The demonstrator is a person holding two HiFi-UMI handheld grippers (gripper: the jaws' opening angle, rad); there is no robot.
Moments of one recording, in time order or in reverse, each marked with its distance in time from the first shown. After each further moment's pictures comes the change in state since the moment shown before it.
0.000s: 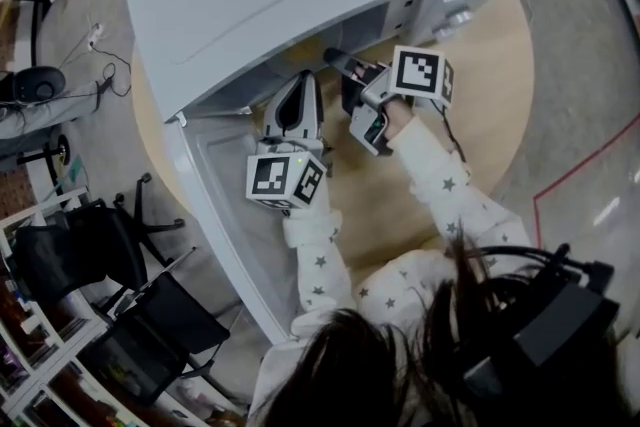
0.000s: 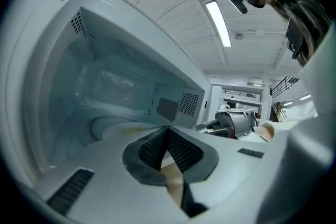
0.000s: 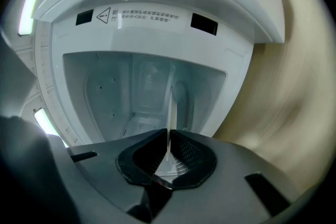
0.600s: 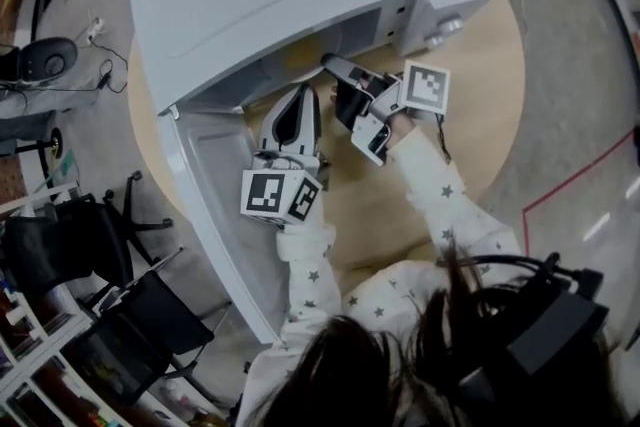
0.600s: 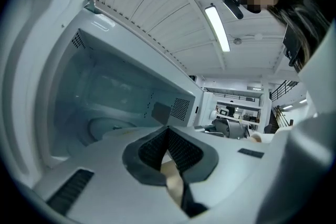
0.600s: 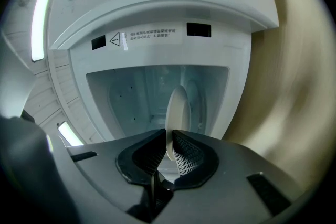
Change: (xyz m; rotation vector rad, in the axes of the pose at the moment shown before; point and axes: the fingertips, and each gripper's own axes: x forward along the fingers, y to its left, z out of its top) left arm -0.018 -0.017 0.006 -0.017 -0.029 0.003; right arm -0.010 0.017 -0.005 0.083 0.005 0.211
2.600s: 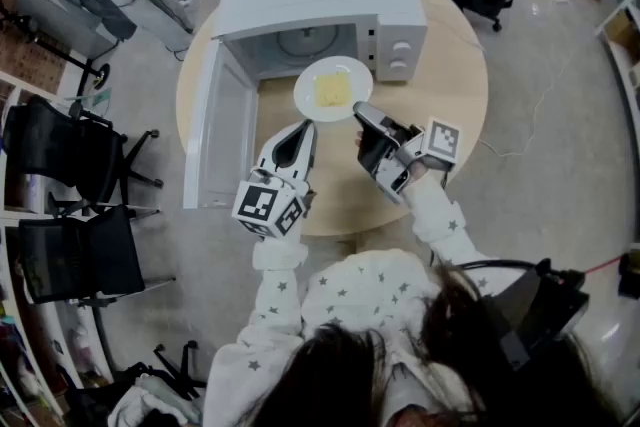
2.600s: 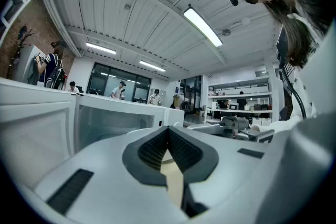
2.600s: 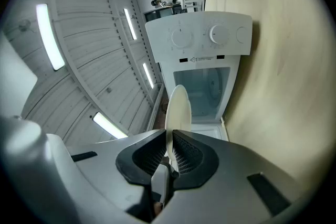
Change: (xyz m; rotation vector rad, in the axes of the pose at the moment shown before) left arm -0.103 -0.191 0.029 0.148 -0.063 0.172; right arm -0.204 0.092 -0.036 0.031 0.257 0.171
